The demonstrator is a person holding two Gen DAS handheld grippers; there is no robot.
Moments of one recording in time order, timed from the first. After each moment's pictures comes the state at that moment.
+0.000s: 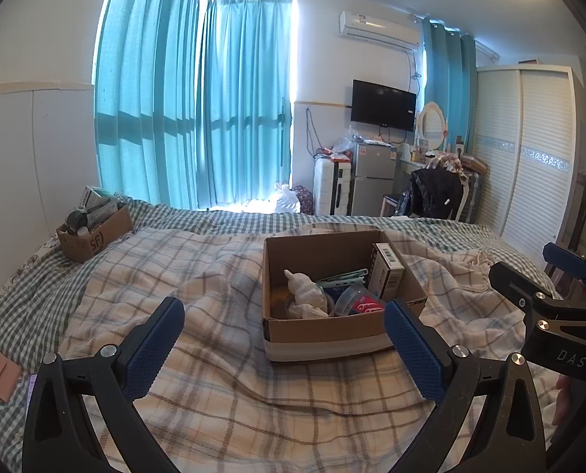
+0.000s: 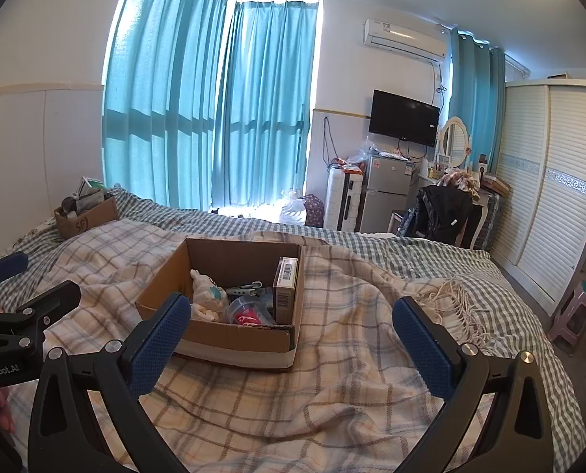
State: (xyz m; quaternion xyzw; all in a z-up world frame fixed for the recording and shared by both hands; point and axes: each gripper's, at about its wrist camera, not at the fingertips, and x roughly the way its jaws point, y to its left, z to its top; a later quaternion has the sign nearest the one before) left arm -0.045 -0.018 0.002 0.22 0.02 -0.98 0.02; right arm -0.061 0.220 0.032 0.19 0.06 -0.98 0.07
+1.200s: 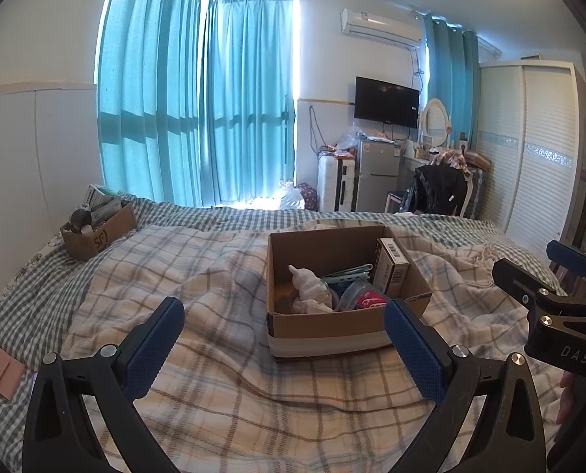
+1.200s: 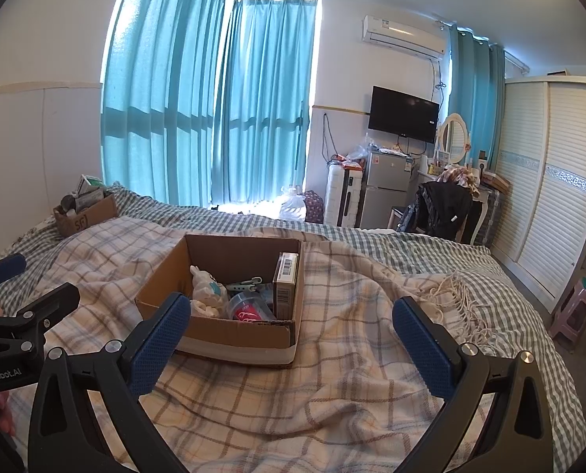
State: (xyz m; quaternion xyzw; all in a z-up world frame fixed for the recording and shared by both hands) left arm -0.045 -0.019 -0.002 0.22 0.01 -0.98 0.03; right arm -0.060 0.218 0.027 0.20 0.06 -0.98 0.07
